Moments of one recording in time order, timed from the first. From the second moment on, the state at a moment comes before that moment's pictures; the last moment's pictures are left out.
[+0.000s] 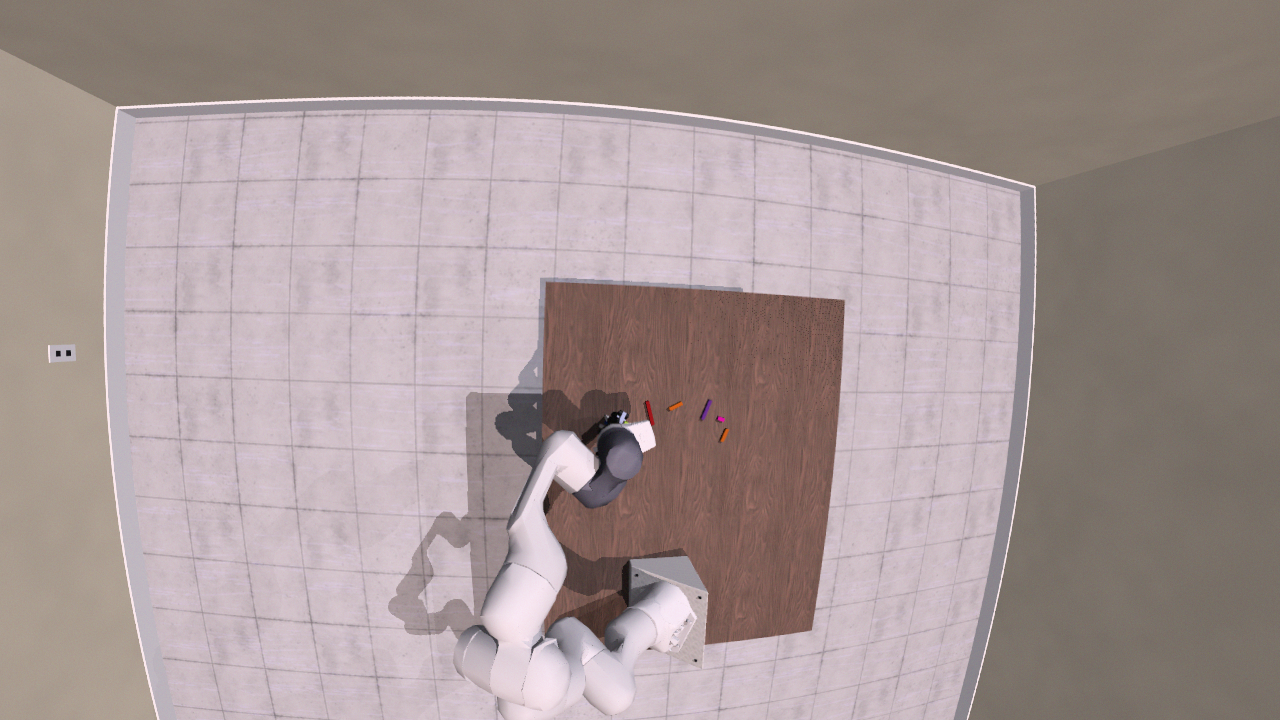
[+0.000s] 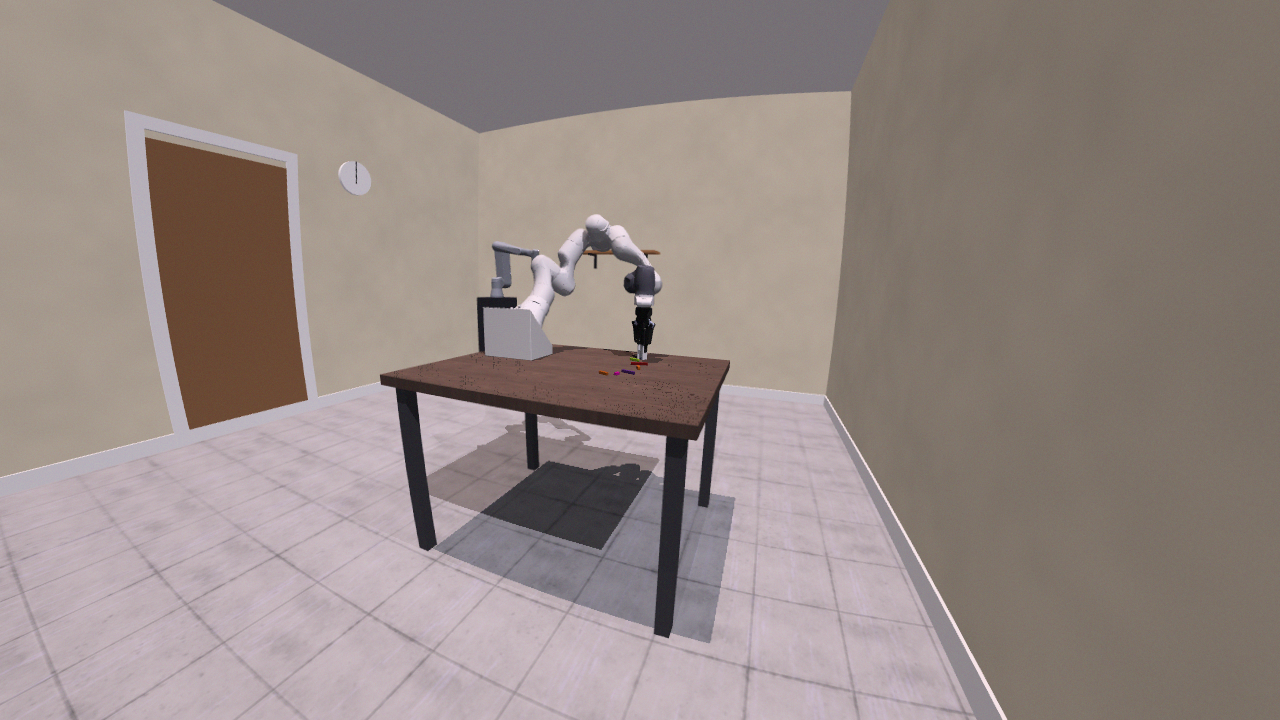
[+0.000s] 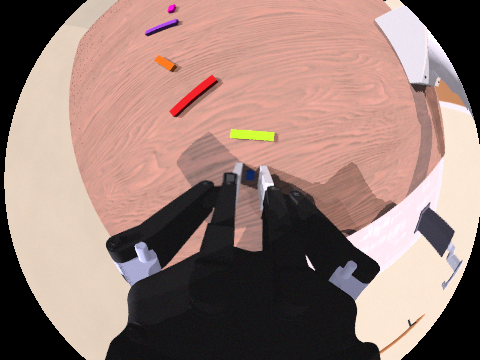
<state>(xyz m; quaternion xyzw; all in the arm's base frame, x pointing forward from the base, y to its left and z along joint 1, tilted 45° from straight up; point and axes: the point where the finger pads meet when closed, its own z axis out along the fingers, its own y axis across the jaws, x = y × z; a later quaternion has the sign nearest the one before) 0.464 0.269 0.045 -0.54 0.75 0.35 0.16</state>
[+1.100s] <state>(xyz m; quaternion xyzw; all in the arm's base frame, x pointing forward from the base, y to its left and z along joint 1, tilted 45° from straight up) 0.464 0.269 0.045 -0.54 0.75 0.35 0.16</state>
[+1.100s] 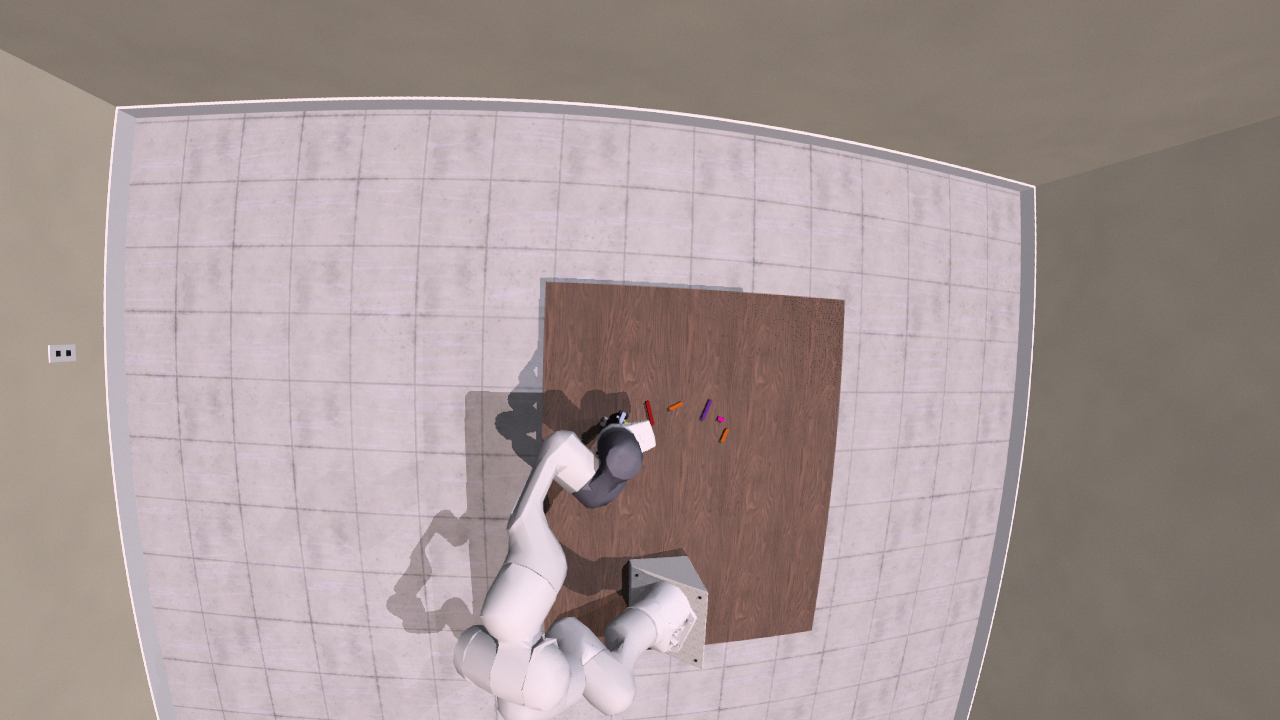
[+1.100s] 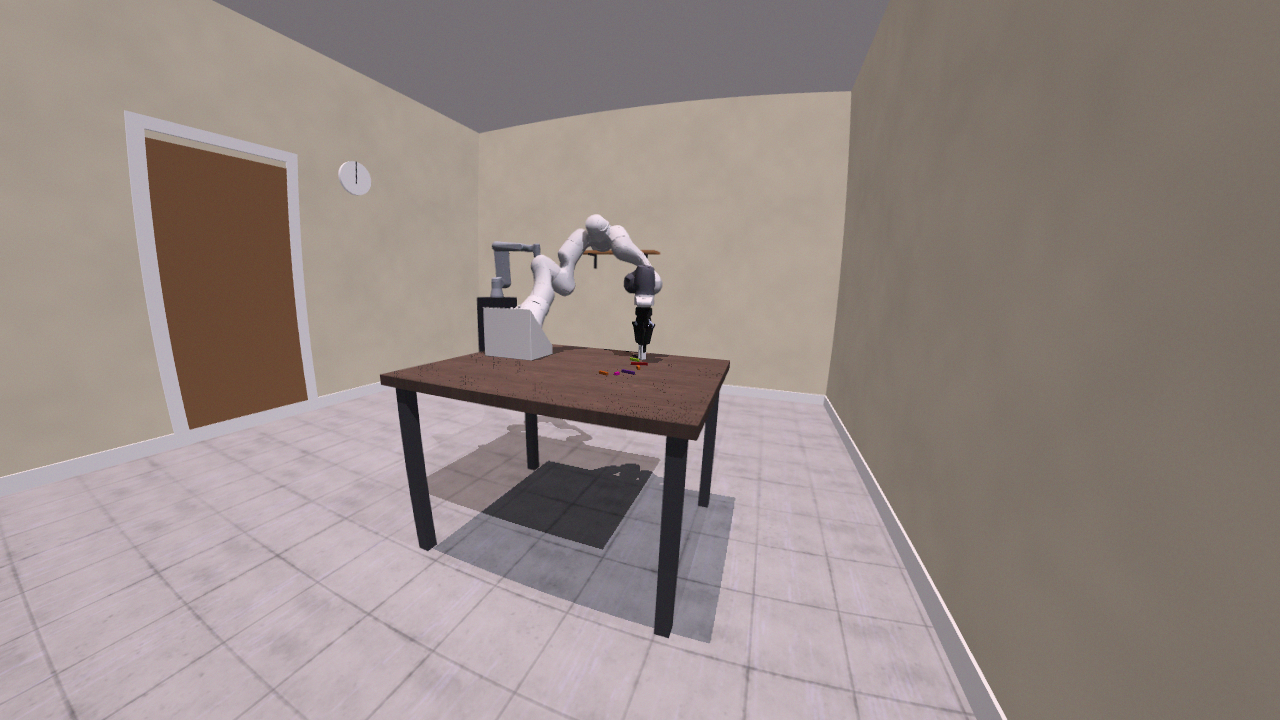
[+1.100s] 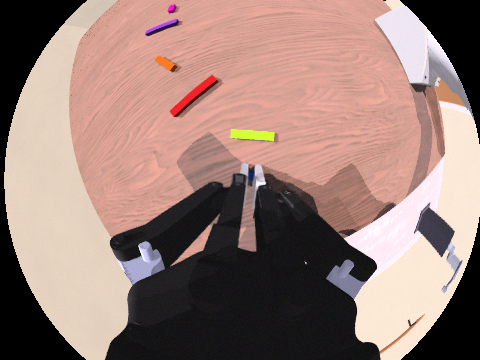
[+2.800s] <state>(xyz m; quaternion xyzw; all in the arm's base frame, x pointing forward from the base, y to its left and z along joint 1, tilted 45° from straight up) 0.490 0.142 0.082 -0.55 0.74 0.34 0.18</state>
